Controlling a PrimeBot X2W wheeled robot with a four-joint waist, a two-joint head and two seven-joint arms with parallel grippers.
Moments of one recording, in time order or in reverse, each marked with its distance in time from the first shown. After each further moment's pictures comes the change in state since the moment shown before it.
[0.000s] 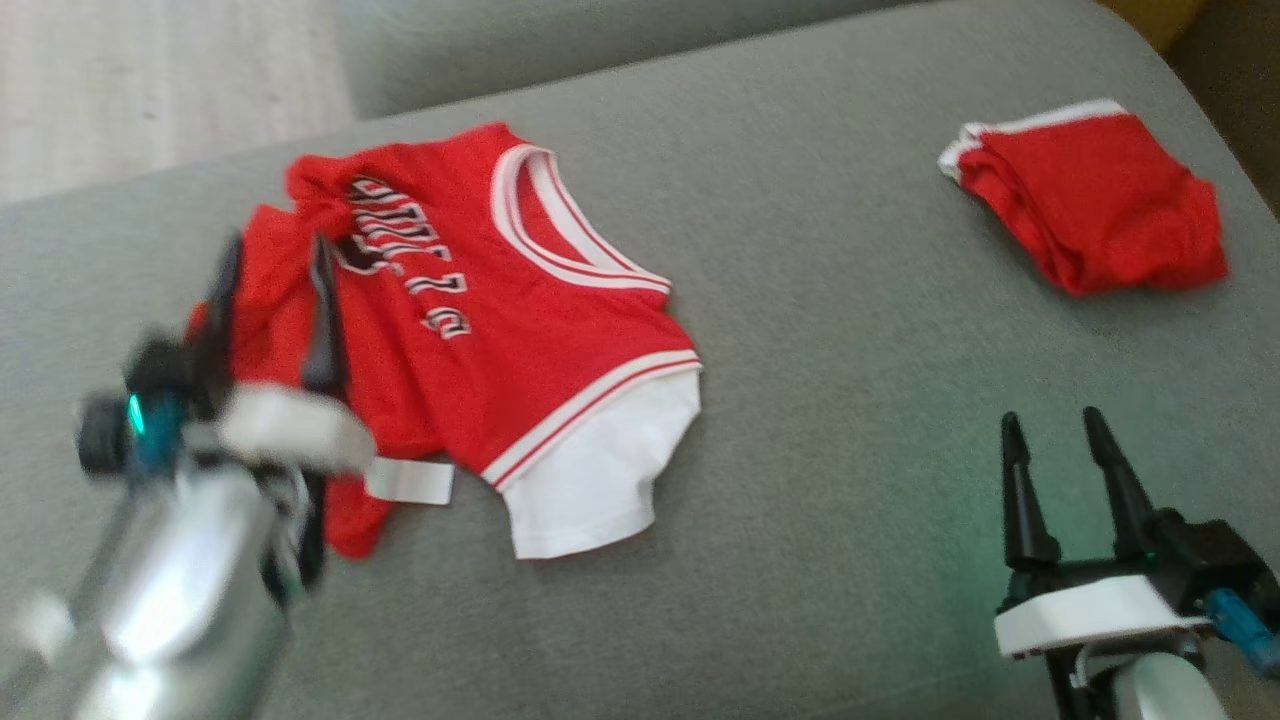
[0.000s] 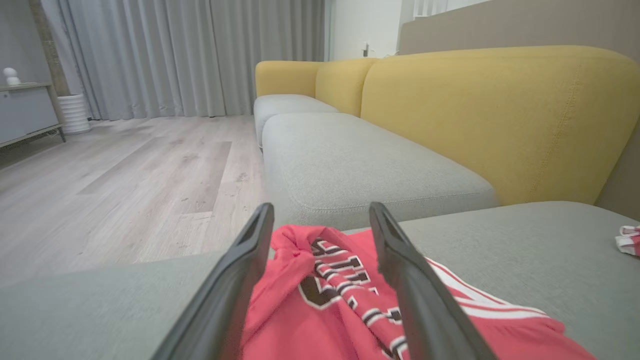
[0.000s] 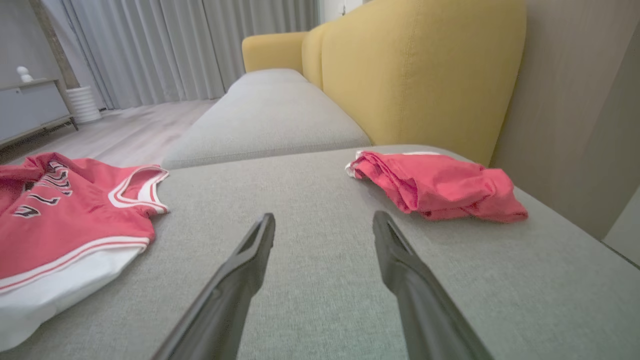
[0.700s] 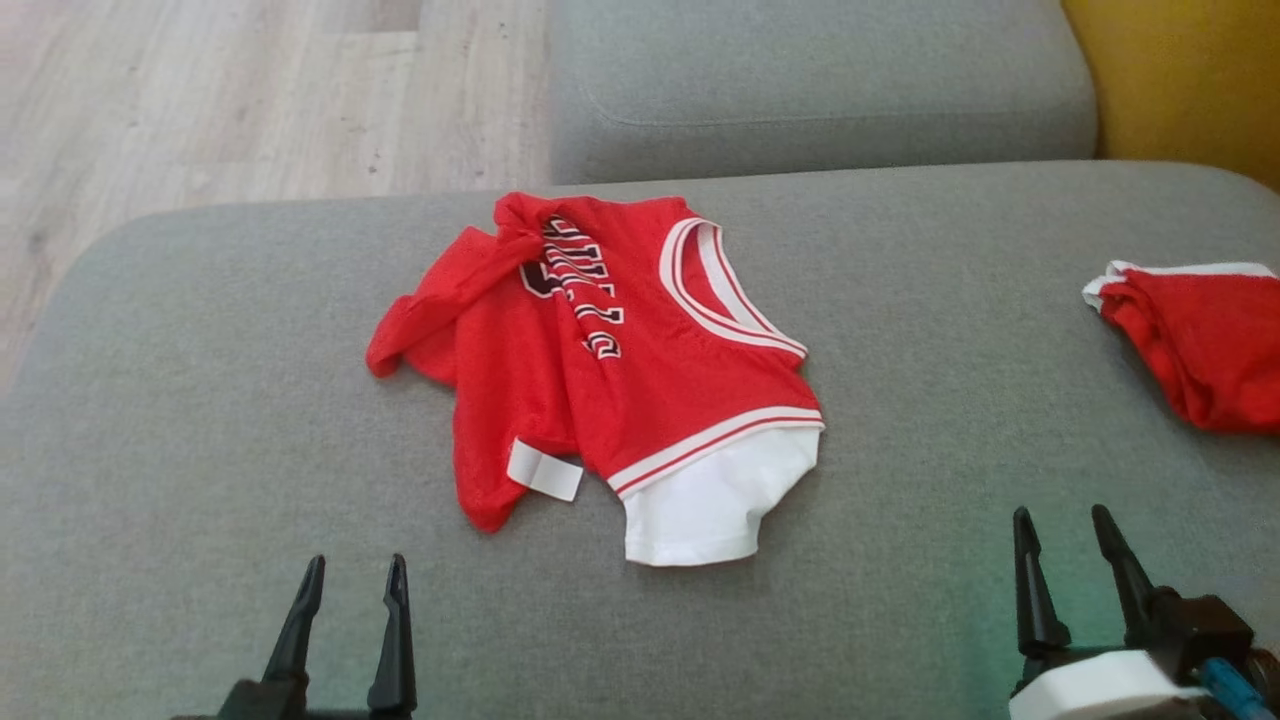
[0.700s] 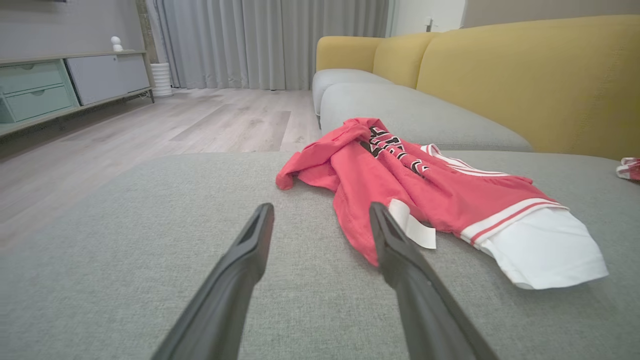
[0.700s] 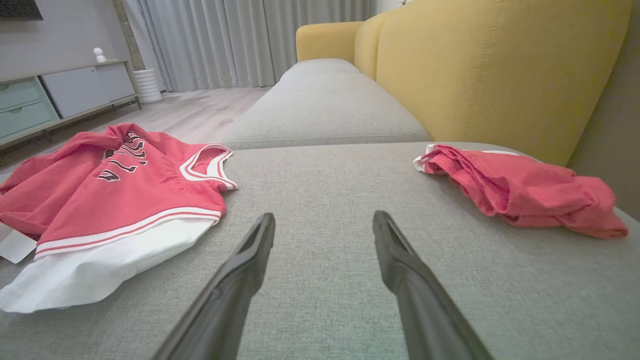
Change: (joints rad) left arm 0.718 -0.175 0.283 -0.372 0.371 -0.073 -0.002; right arm 0.099 0.000 -0.052 0.071 -0.025 0.000 0.000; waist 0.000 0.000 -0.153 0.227
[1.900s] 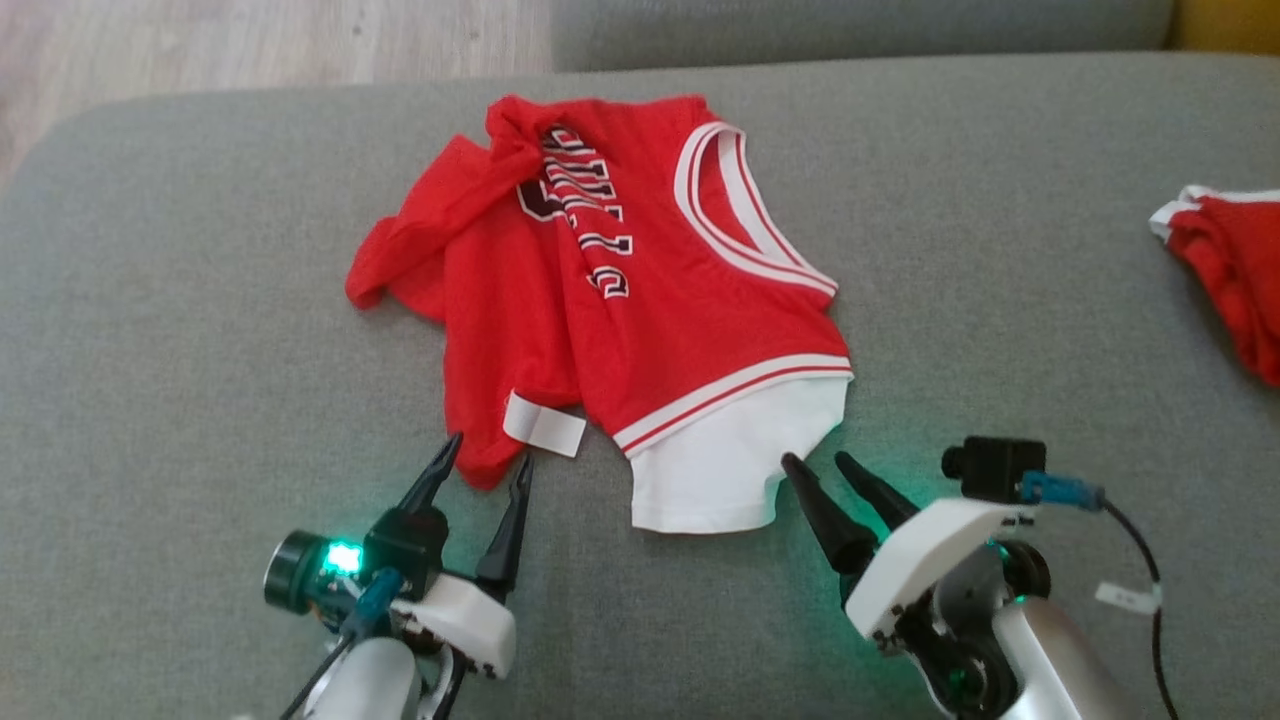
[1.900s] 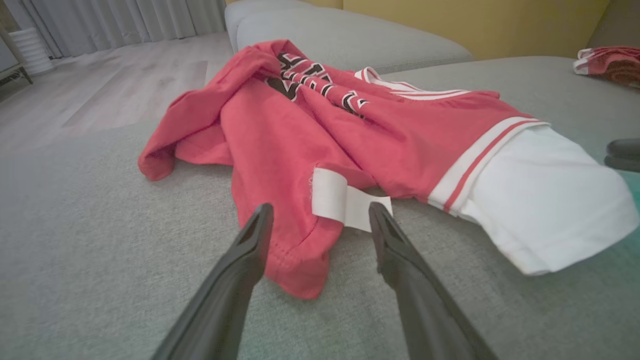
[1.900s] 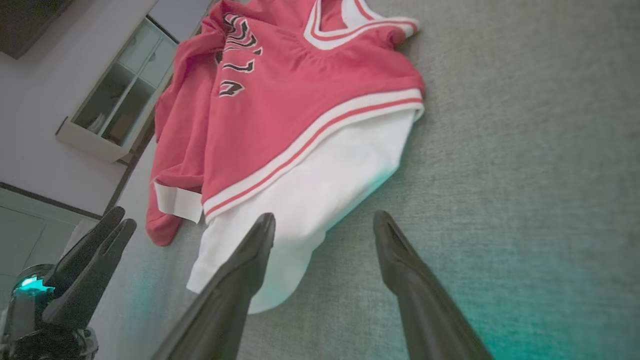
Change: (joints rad) left arm -0.360 -0.115 -0.057 0.347 0.219 -0.176 0.060; right arm -0.239 -0.003 0.363 0.037 0.543 0.000 0.500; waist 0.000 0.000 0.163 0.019
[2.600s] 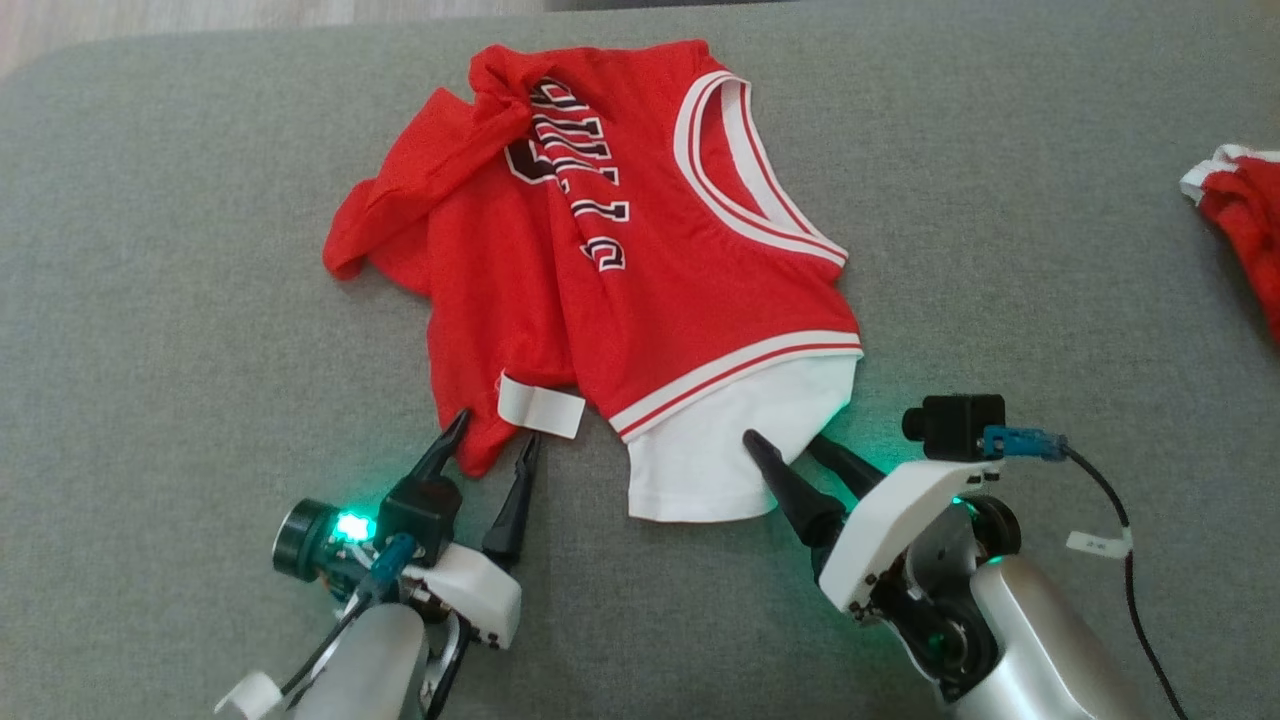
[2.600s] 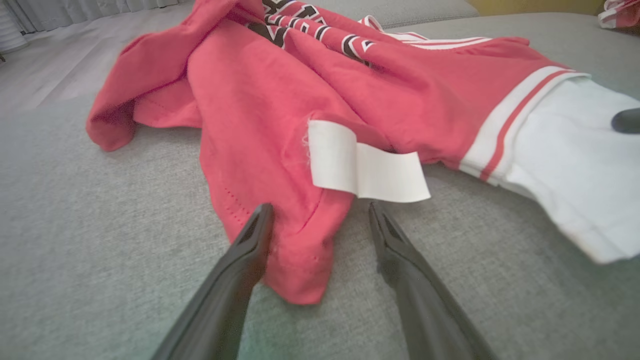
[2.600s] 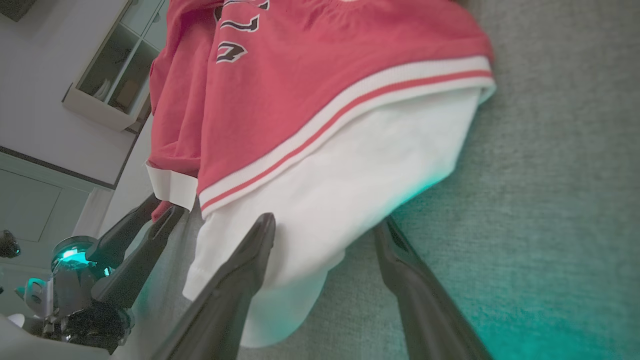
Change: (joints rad) left arm -0.112 -0.008 -0.036 0.151 0.000 0.007 -0.039; right arm -0.080 -0.002 0.055 0.002 0.013 0.000 0.078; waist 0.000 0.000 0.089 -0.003
